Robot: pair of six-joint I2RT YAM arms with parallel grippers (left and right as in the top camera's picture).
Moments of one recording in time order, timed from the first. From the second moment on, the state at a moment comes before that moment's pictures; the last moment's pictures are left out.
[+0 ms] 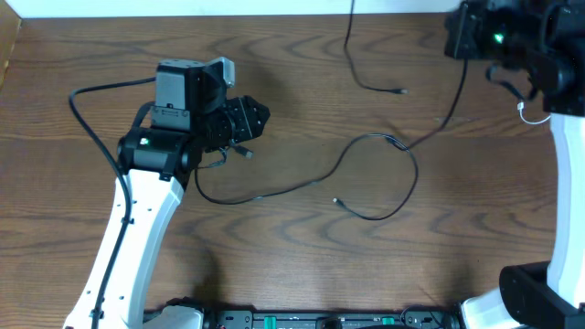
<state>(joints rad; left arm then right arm) -0.18 1.36 1.27 -0.74 0.42 -0.46 0.15 1.69 2.29 -1.33 -0.18 0.29</state>
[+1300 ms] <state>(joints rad) -0.19 1.37 1.27 -0.72 0.38 -0.41 0.44 1.88 1.86 -1.46 -0.20 0.51</state>
